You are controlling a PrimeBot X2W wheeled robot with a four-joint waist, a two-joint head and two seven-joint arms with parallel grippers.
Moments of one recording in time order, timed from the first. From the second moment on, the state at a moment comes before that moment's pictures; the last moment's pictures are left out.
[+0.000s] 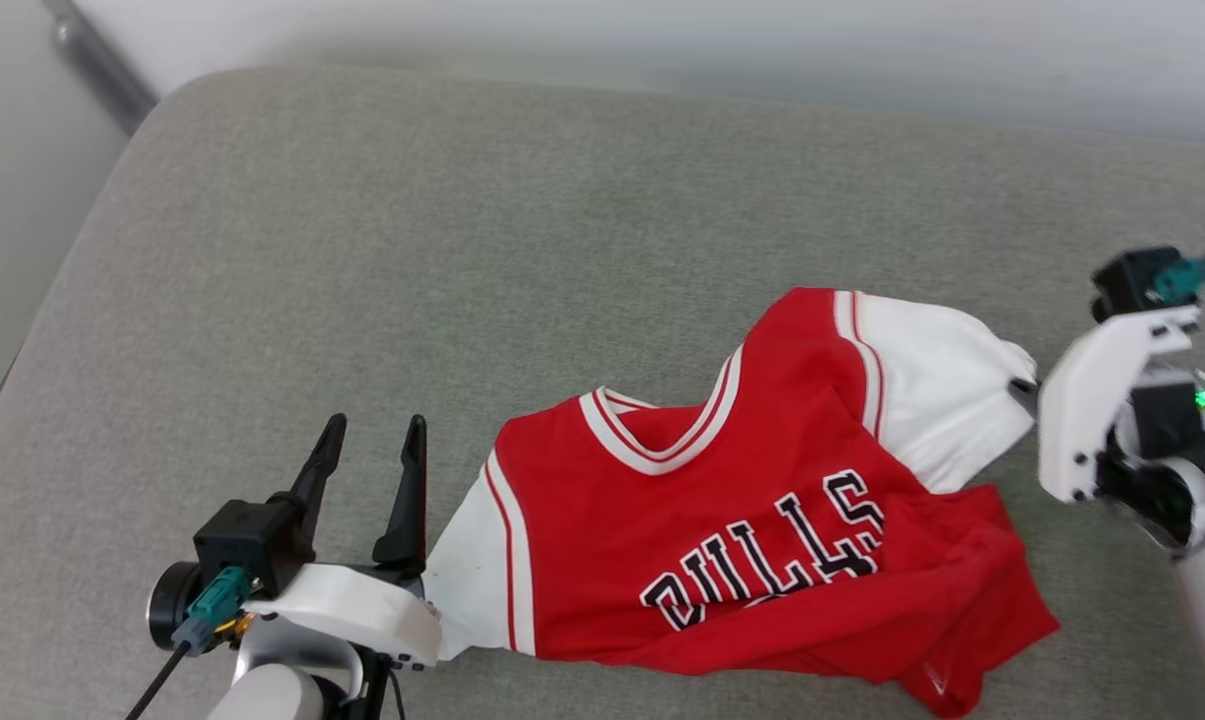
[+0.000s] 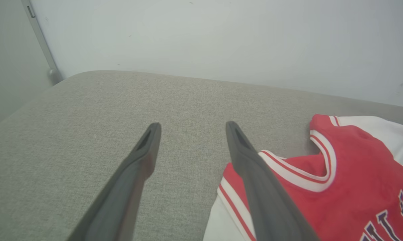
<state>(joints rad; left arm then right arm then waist) -0.17 0.37 -0.44 0.03 -0.58 0.23 -0.26 -0.57 -0.33 0.16 0.47 0.43 0.13 0.70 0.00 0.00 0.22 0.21</state>
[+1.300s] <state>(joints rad) -0.19 0.61 -0.45 -0.02 -0.79 0.15 0.29 0.01 -0.06 -0.12 -0.08 0.20 0.13 0.13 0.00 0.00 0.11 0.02</state>
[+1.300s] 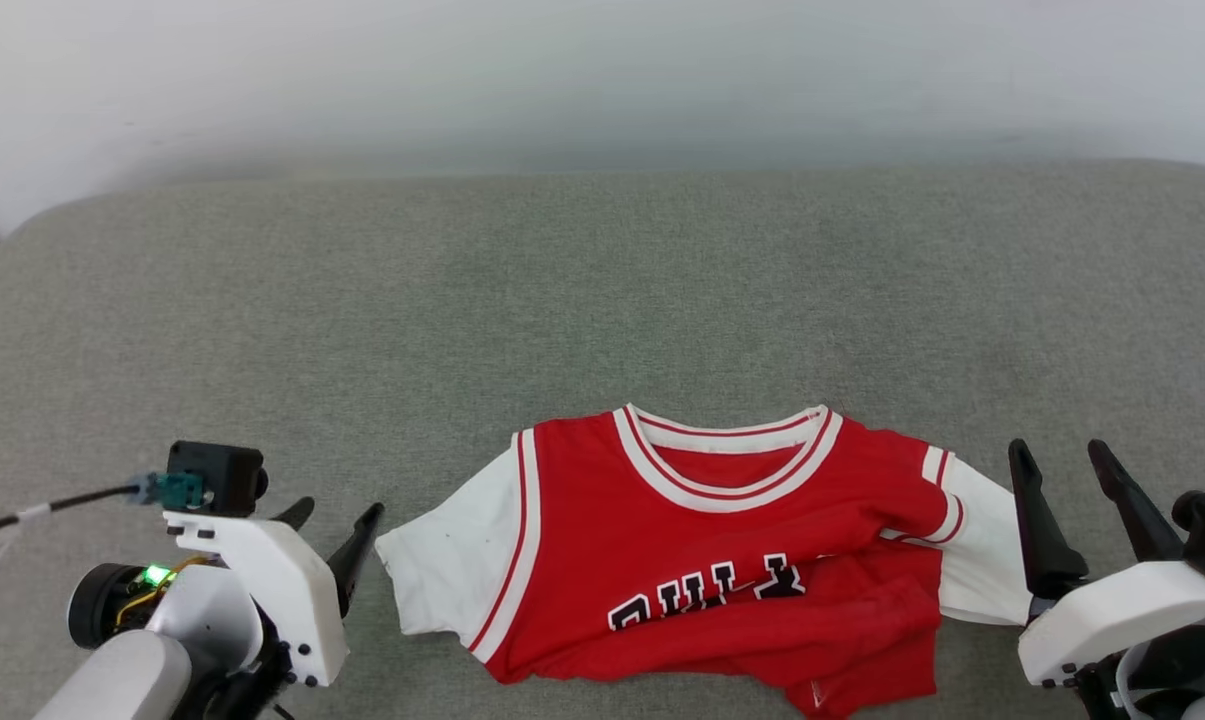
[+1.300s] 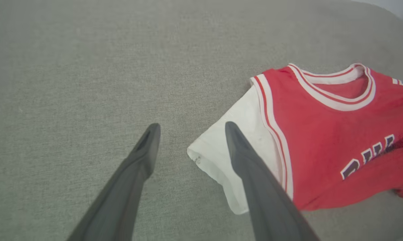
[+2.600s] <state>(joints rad) -0.31 0.62 -0.52 0.08 -0.77 0.09 0.33 -0.05 -0.15 -0.25 0.03 0.36 0.13 0.55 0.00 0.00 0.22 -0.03</state>
